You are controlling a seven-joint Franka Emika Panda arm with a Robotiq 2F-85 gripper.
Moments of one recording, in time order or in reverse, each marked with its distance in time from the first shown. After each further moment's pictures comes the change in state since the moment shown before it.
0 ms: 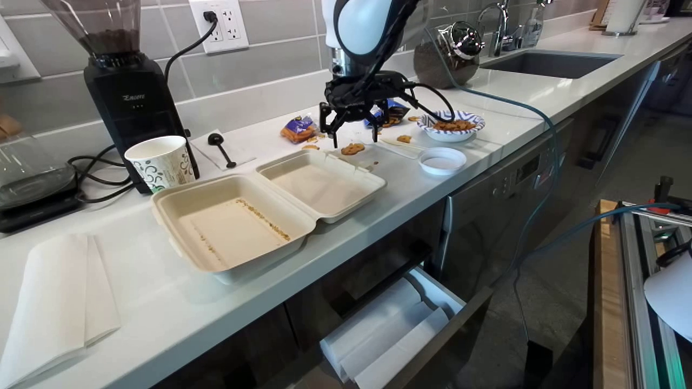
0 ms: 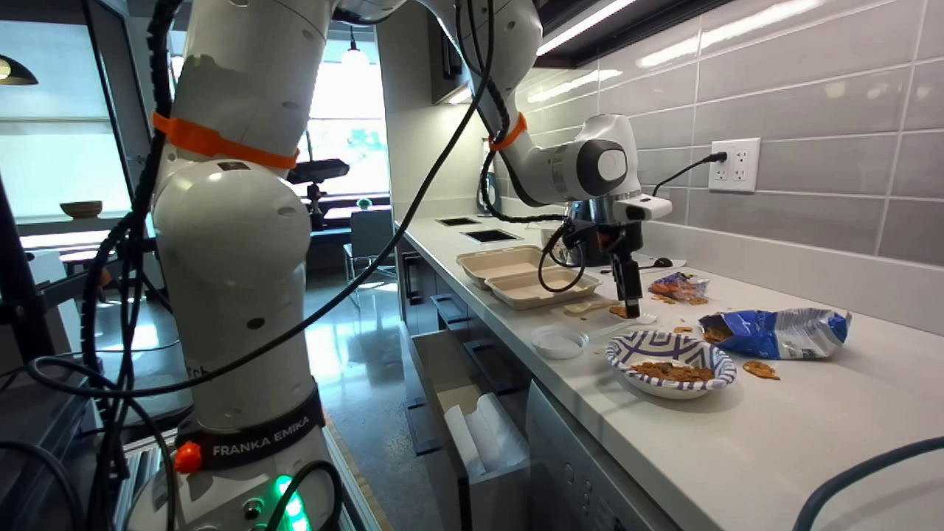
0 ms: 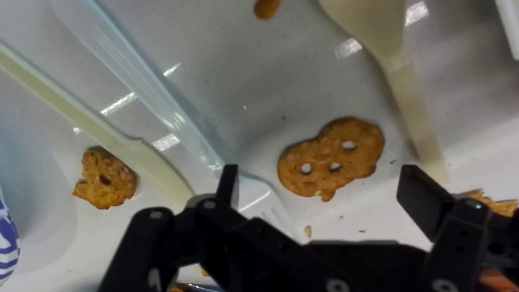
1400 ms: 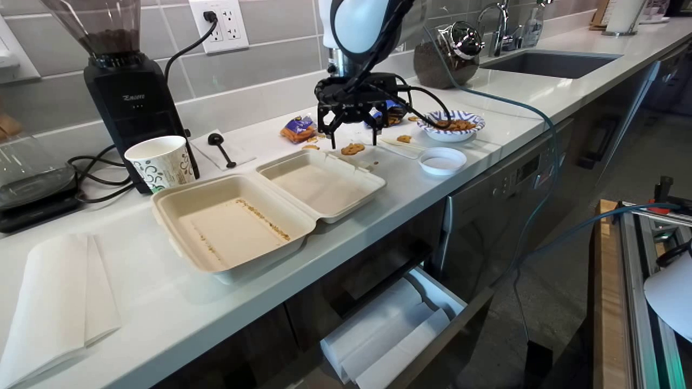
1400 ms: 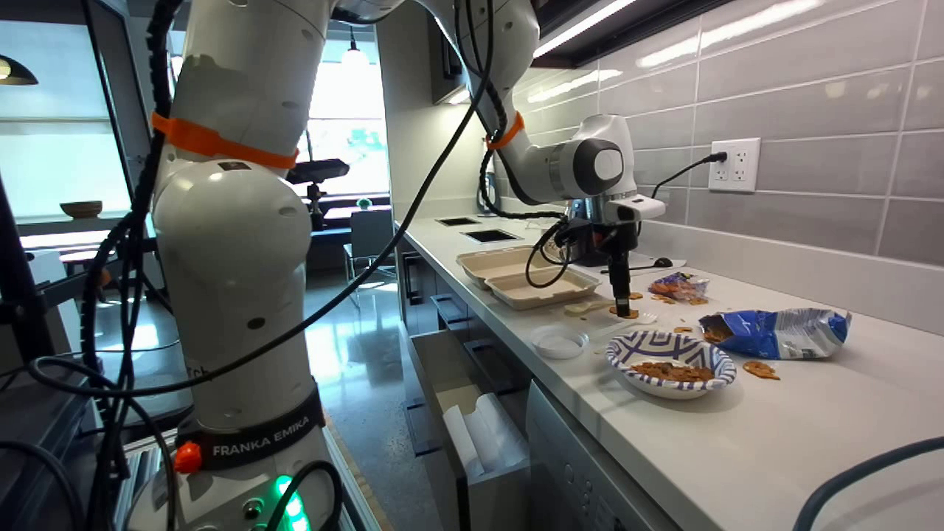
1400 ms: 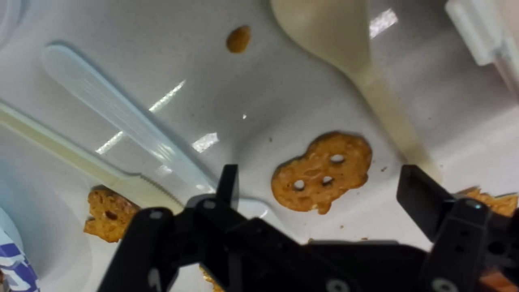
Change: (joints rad) arm 0.005 -0.004 0.010 0.000 0.010 -0.020 0.127
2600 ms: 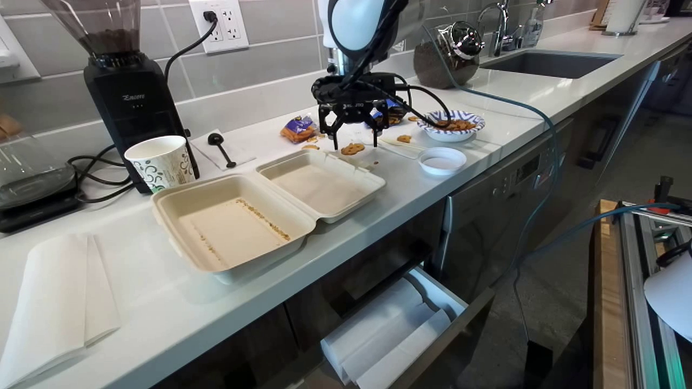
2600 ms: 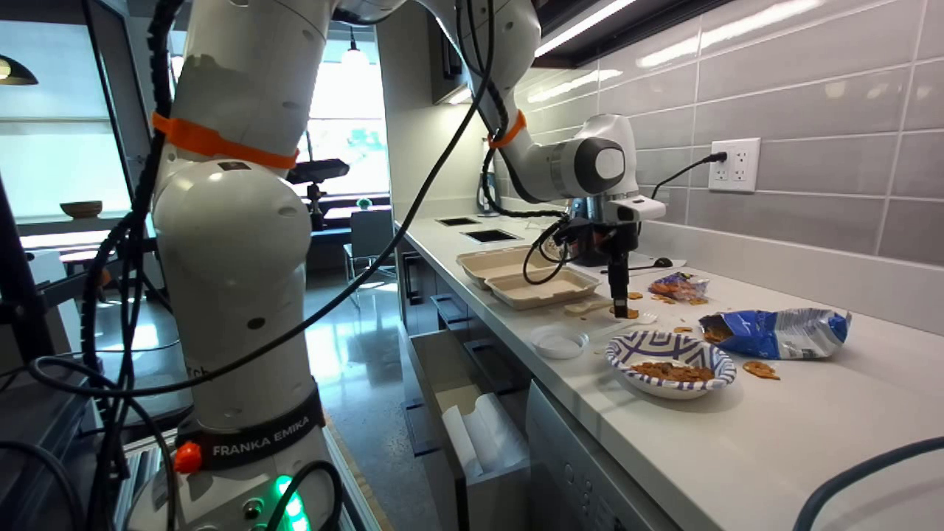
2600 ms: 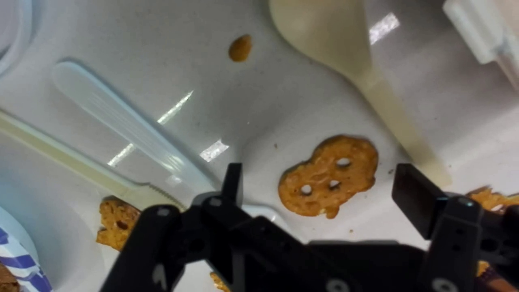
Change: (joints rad) arm -0.002 0.004 0.000 0.013 0.019 -0.035 0.024
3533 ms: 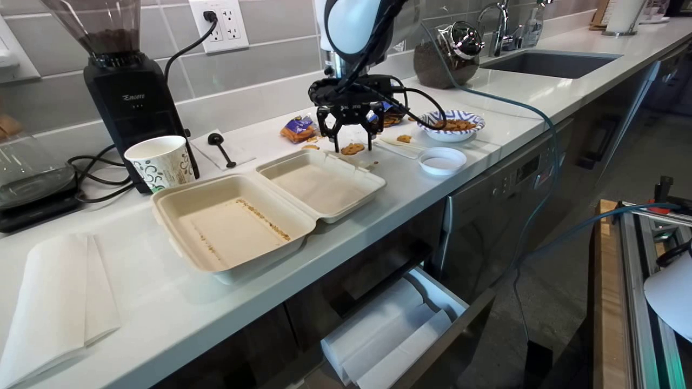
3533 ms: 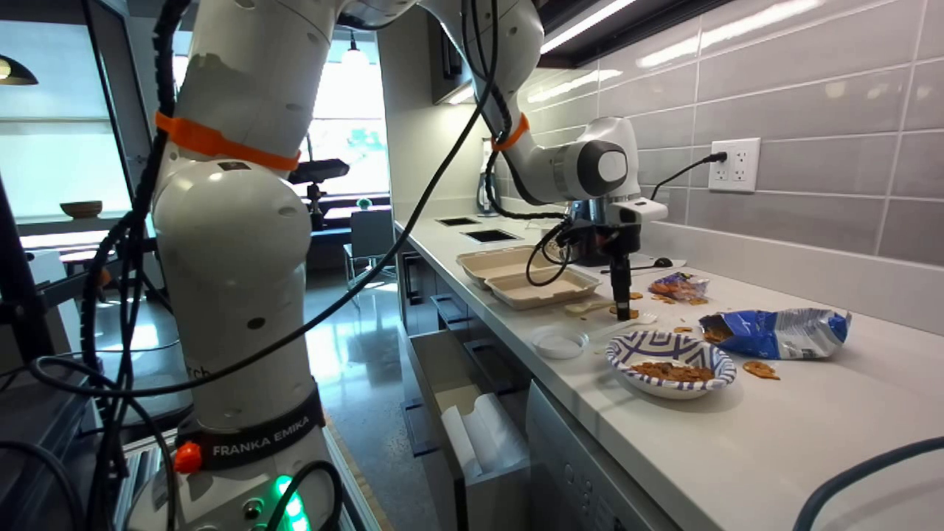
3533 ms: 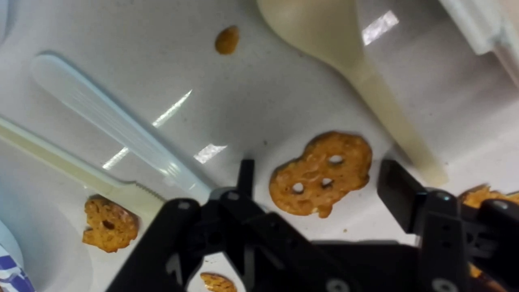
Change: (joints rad) arm 0.000 0.025 0.000 0.026 0.003 0.000 0.000
